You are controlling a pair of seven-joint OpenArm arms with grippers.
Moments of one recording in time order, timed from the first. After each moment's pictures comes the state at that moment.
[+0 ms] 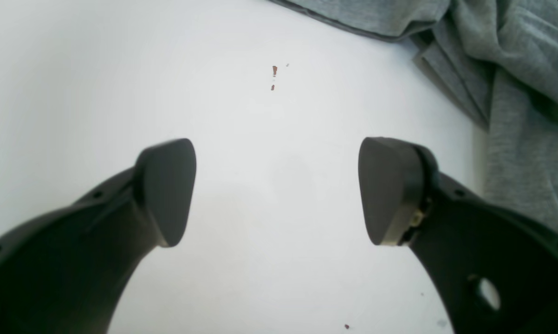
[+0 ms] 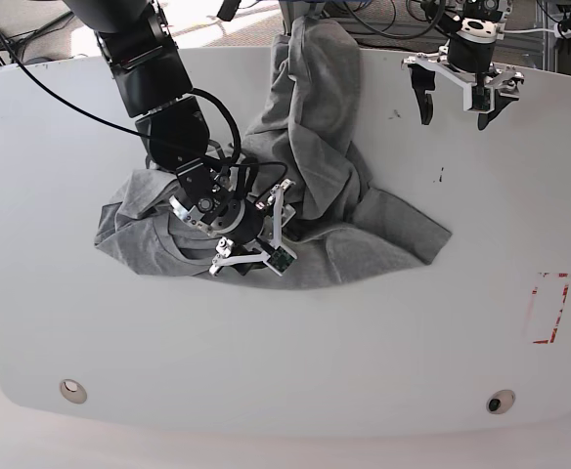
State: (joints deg) left arm 43.5 -2.3 -13.5 113.3 -2.2 -10.7 12.3; right arm 13.1 8.2 -22.3 78.1 -2.2 26.4 -32.8
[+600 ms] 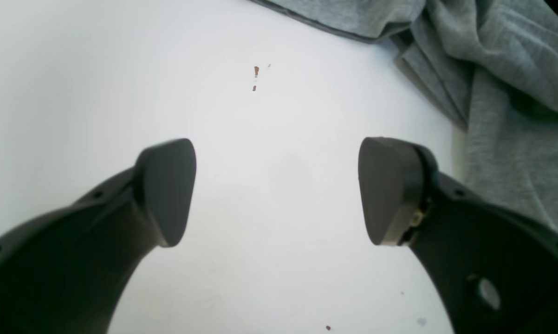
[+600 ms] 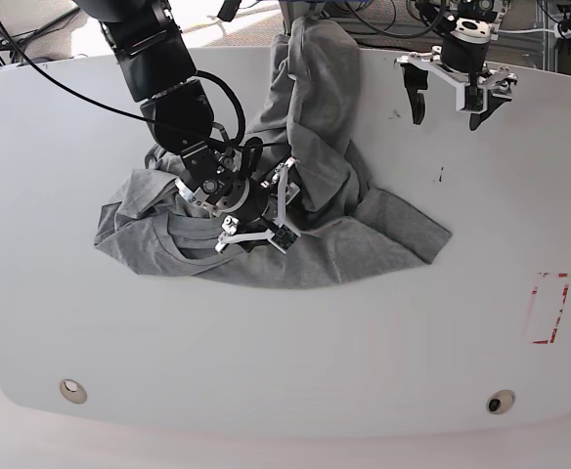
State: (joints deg) left arm 43.5 -2.3 -11.6 113.2 -2.2 -10.7 12.3; right arm 9.2 7.9 -22.5 78.2 -1.9 27.1 -32.4
